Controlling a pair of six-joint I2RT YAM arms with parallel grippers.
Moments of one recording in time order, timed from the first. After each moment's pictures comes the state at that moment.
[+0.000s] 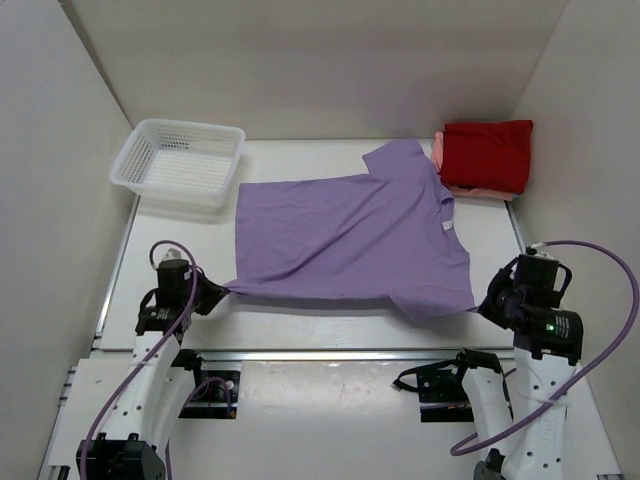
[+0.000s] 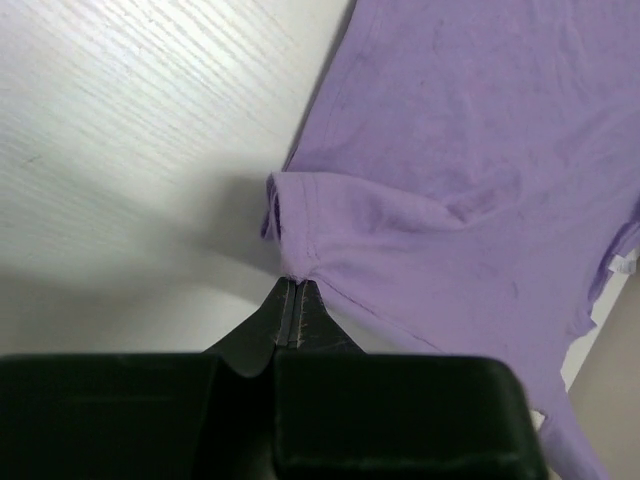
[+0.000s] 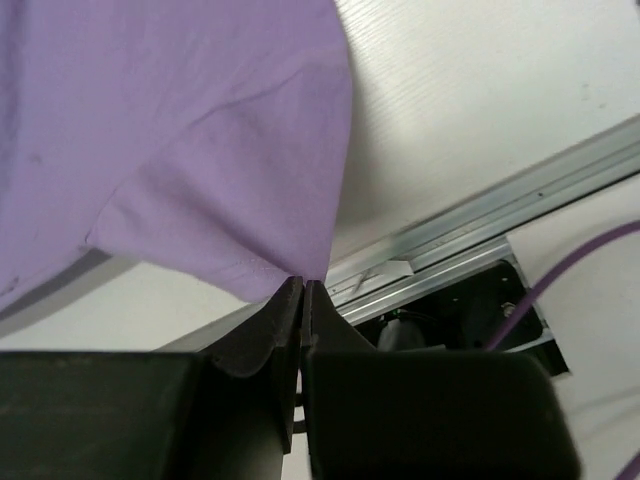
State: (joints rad) left arm -0.01 0.64 0.38 -0.52 0.13 -0.87; right arm -0.19 0.60 0.96 -1.30 0.03 0.37
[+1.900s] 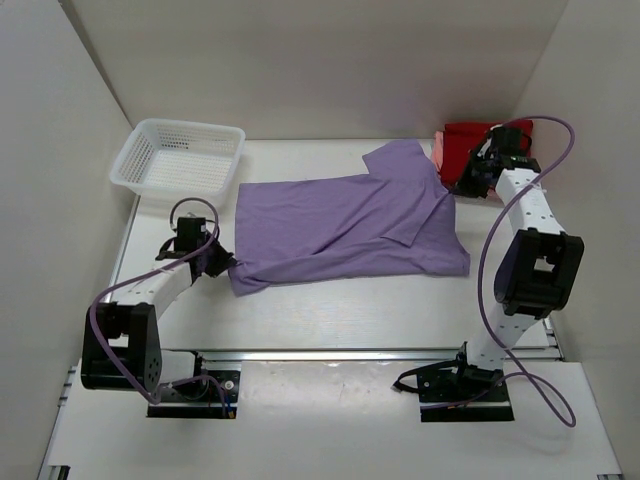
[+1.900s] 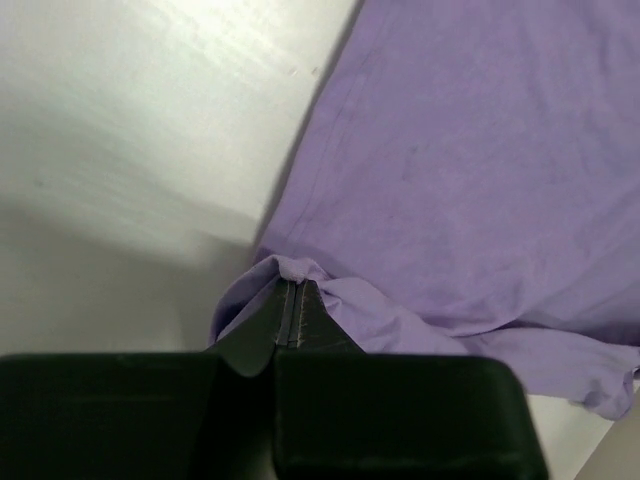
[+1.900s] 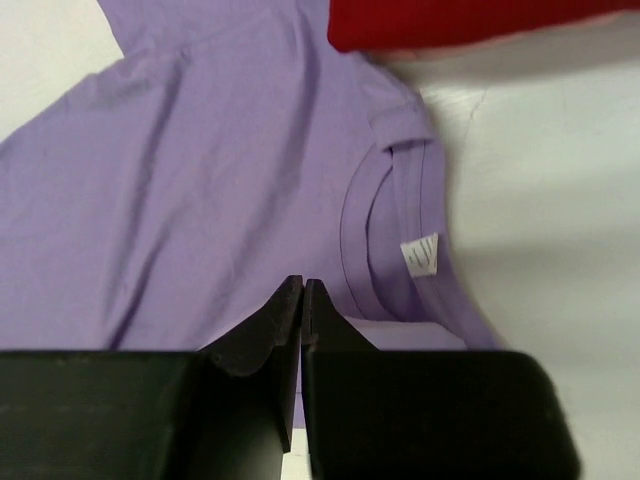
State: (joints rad) left arm -0.05 1.31 0.63 -0.23 0.09 -0.80; right arm -0.16 1.77 1.53 -0.63 -0.24 0.31
